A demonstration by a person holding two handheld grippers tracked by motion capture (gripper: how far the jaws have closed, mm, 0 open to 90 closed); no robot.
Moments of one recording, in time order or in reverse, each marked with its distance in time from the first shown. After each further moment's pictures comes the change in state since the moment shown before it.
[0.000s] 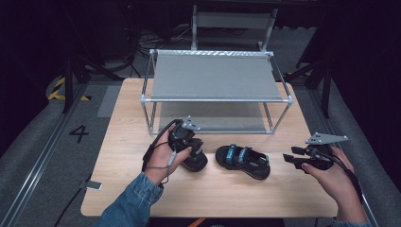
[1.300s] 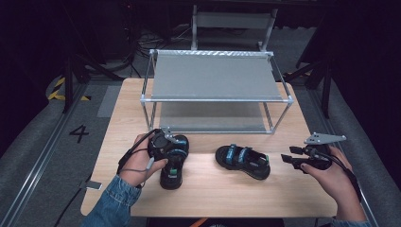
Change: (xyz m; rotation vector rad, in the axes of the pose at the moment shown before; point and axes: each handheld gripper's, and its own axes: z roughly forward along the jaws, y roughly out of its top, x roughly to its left) left arm 0.036 -0.050 0.004 0.252 0.117 0.076; right arm -0.001 -0.002 0.003 -0.009 0.027 -0.001
